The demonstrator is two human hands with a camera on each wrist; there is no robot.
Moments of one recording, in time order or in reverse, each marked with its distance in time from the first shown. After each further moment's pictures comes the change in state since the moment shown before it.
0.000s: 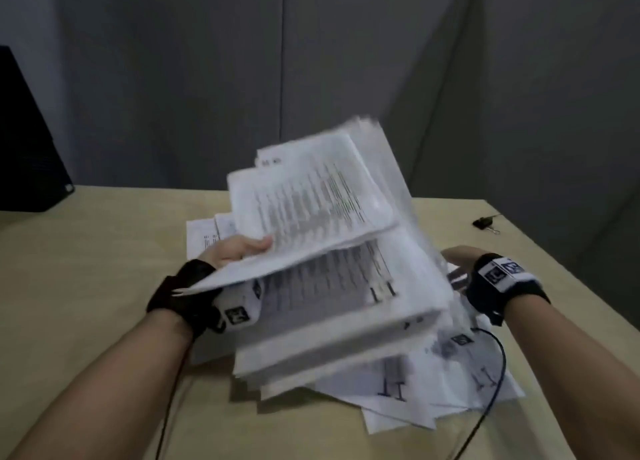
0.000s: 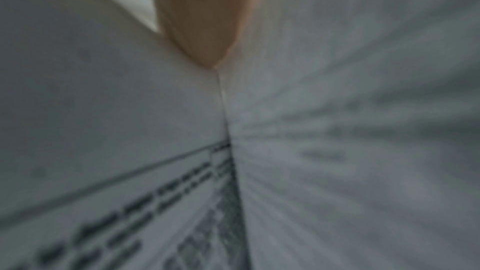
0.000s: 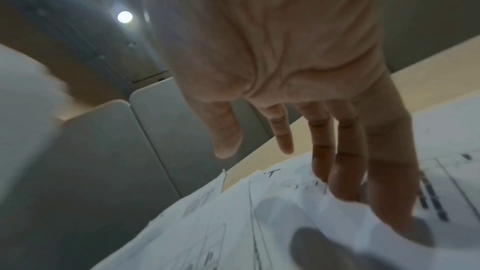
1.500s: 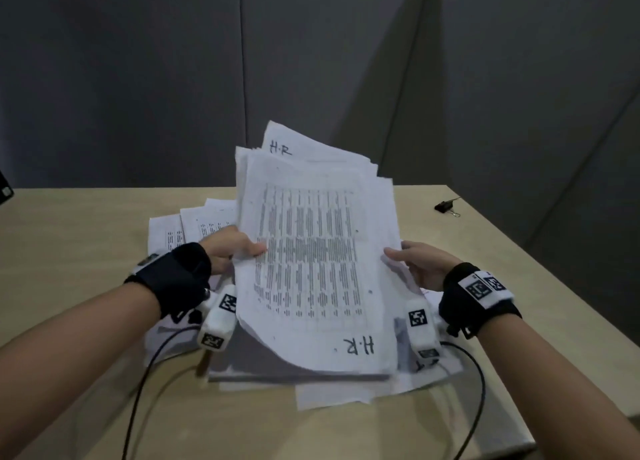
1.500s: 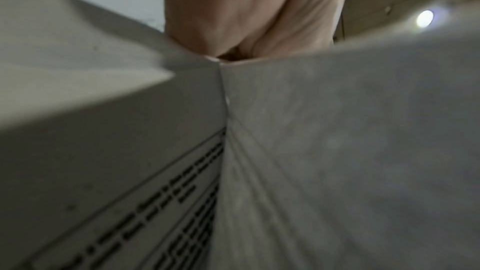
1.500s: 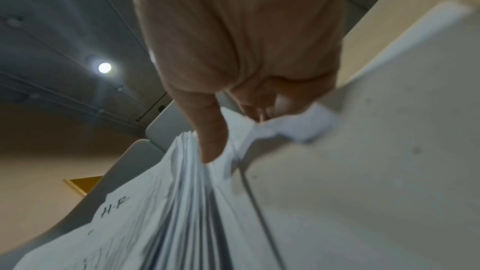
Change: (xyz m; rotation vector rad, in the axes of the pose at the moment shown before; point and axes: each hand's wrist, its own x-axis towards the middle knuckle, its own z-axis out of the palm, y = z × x) left_hand 0.004 0.005 0.042 0.242 -0.063 0.012; right_hand -0.017 0.021 0.012 0.292 -0.332 -0.153
